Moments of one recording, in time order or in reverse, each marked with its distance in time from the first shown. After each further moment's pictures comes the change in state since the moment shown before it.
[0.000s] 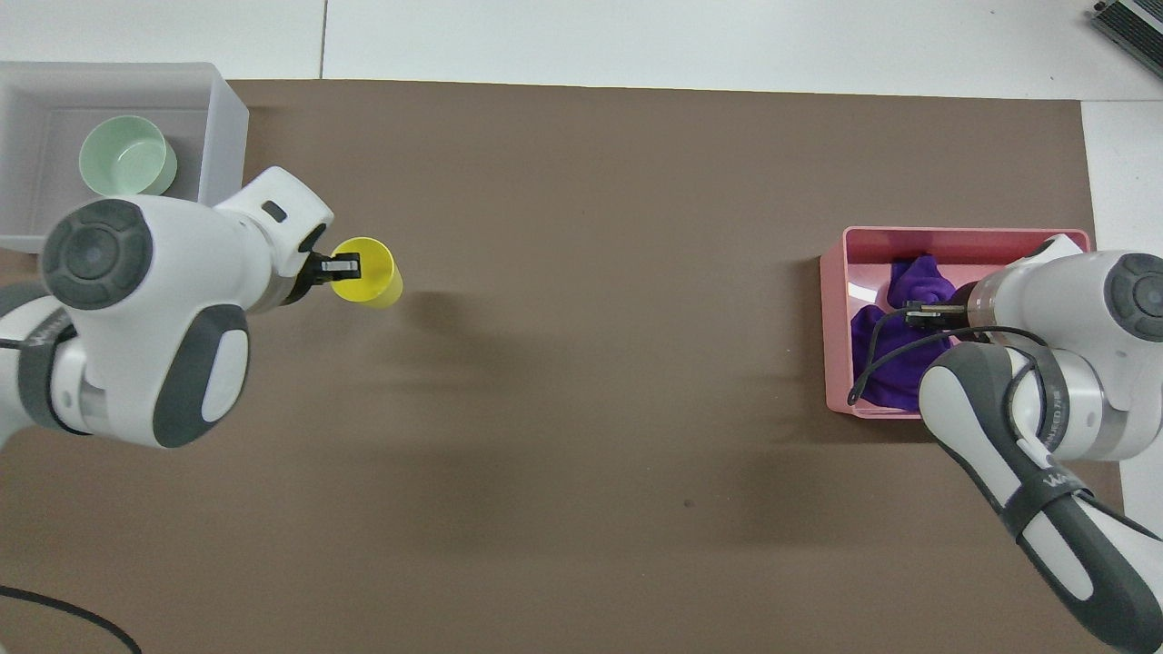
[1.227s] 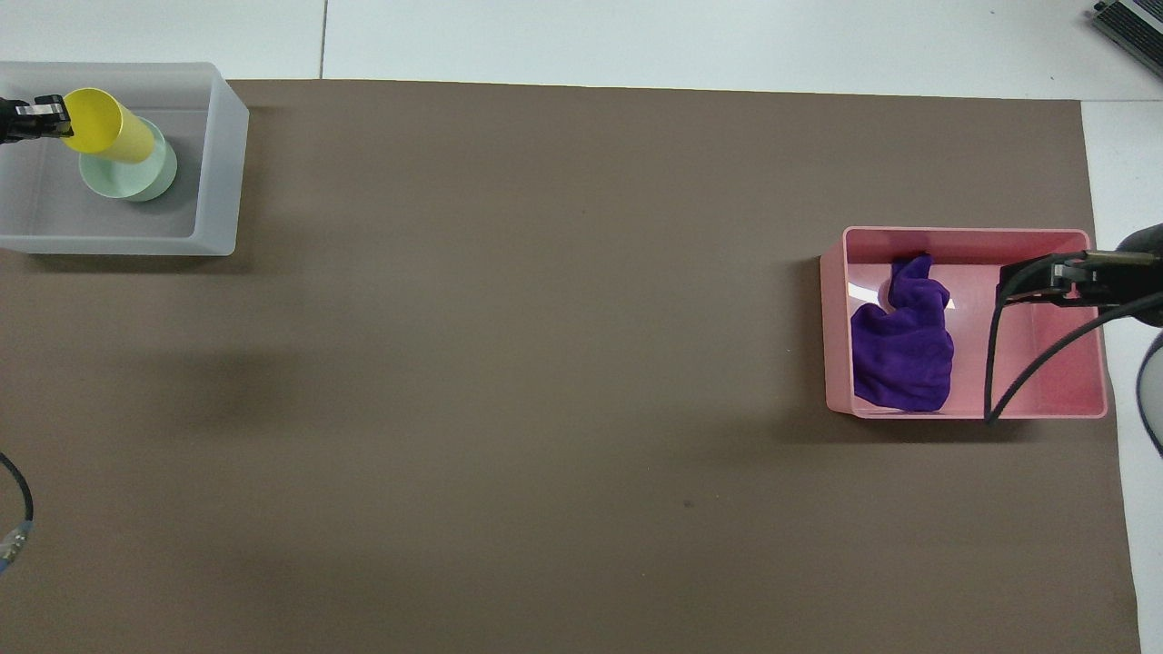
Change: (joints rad) left arm 0.435 0.473 -0.015 0.617 -0.044 0.005 0.284; right arm 0.006 -0.190 0.045 0.455 0.000 -0.736 0.072
